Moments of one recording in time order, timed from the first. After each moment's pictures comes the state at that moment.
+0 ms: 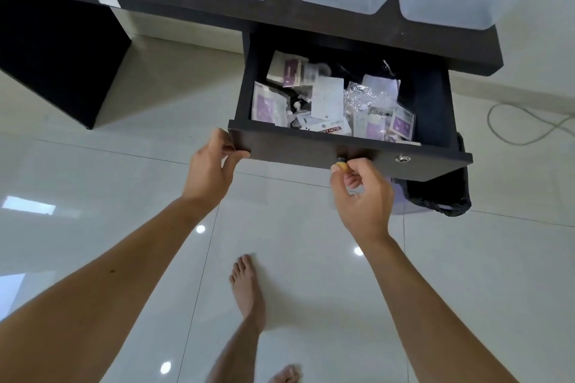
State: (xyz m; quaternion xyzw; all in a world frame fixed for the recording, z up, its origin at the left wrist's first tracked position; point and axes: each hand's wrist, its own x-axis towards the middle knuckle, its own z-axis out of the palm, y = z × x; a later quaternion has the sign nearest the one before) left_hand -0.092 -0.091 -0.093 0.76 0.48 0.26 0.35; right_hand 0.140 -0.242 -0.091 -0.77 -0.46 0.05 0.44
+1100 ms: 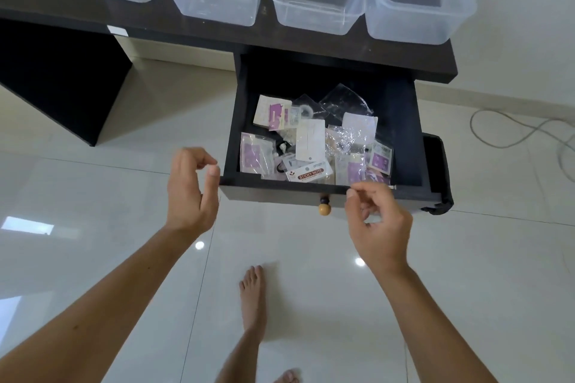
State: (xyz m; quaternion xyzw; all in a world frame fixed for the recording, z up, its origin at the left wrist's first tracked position) left_hand -0.117 -0.145 -0.049 0.74 0.45 0.40 0.30; right_hand 0.135 -0.315 -0.036 -0.74 -0.47 0.02 0.49
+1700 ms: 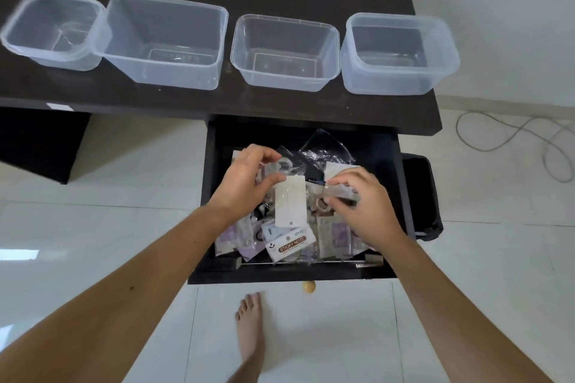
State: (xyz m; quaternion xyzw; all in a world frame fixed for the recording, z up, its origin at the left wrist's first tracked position) left_hand 0.040 -0.025 -0.034 0.81 0.37 0.16 0.42; right_hand 0.252 -0.192 -0.023 -0.78 -0.51 0.22 0.29
